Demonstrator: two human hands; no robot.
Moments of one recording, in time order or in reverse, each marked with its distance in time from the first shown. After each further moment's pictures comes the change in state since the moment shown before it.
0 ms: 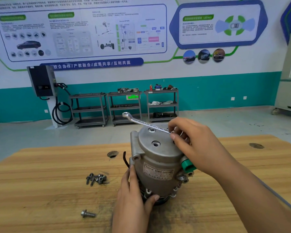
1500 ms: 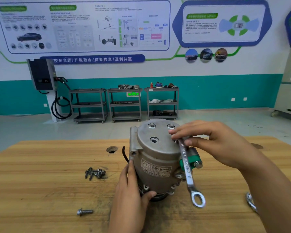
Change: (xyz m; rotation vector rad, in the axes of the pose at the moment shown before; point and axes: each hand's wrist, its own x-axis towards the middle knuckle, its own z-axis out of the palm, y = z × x) left_hand -0.001 -0.001 -0.004 -0.044 -0.005 -0.016; right_hand -0.002 0.018 -0.027 0.294 -0.232 0.009
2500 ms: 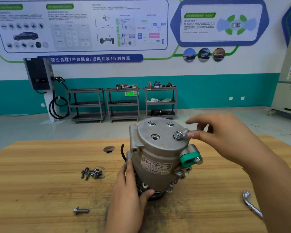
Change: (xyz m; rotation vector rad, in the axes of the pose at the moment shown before) left_hand 0.001 0.003 0.002 0.052 0.002 0.012; right_hand -0.003 -0.006 -0.012 -0.450 0.132 0.274
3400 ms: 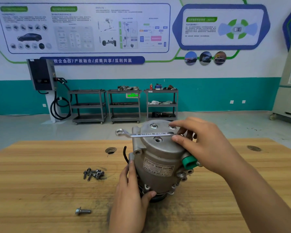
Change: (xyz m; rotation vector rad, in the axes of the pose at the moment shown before) left_hand 0.000 0.000 0.001 -0.060 0.007 -0.020; right_hand 0.003 -0.014 0.032 0.182 0.125 -0.187
